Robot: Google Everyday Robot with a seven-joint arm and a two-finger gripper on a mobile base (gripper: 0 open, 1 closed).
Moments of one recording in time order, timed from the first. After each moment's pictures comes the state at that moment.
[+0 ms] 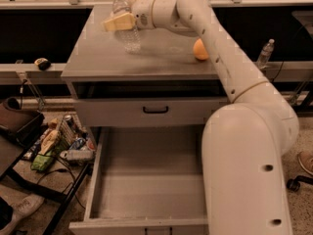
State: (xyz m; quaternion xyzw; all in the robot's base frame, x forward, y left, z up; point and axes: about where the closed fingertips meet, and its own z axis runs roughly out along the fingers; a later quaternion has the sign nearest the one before) arm 0.830 0.115 0.965 -0.44 0.60 0.33 0.58
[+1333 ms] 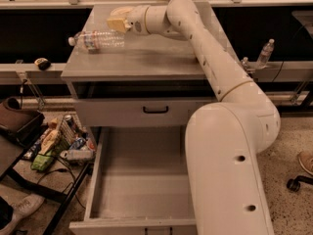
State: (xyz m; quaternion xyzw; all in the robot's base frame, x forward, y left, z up) arm 0.860 0.135 0.925 -0.44 0.63 0.32 0.56
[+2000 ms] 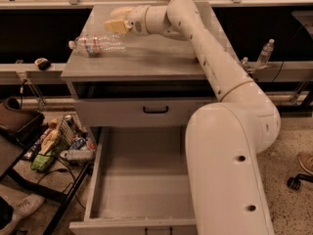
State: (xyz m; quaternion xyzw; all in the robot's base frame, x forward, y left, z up) arm 0.860 0.135 0.925 -0.44 0.63 0.32 0.56
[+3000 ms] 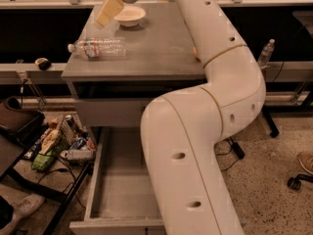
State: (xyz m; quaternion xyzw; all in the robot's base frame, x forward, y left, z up) arm 0.819 0.132 0.991 -0.59 0.66 0.14 0.45
